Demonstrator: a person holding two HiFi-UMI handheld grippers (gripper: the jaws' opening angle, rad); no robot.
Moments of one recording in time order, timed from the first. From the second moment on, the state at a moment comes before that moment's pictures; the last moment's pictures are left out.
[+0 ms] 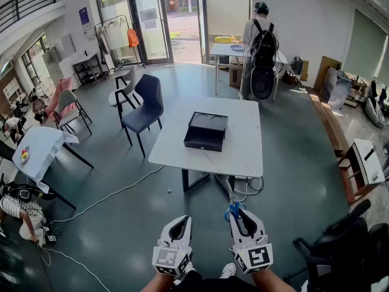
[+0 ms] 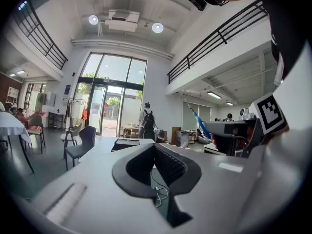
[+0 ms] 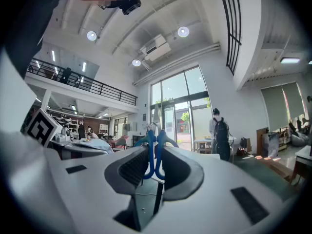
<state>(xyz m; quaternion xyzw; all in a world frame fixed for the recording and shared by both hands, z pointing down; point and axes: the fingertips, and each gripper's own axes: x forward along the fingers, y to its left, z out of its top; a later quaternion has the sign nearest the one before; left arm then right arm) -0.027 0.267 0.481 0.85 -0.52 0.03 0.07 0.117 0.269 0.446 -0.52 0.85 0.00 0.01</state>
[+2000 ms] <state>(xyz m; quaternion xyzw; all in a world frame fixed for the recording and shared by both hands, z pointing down) -0.133 0.166 0.502 0.87 -0.49 0.04 0.07 0.025 0.167 0.448 -0.55 0.84 0.00 0.01</state>
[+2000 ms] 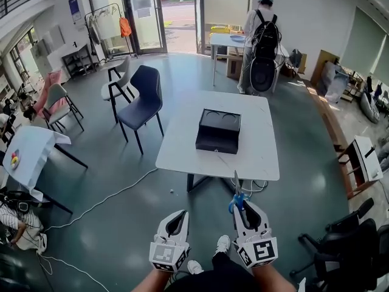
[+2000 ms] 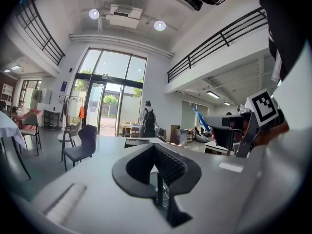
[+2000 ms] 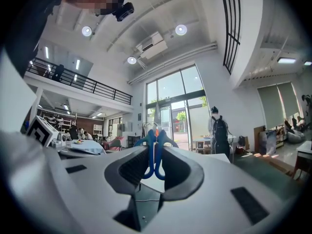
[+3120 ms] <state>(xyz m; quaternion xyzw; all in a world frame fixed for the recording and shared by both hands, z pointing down) -0.061 0.042 0.489 0.85 -0.52 0.04 0.05 0.083 0.037 0.447 -0.50 0.86 -0.02 0.04</state>
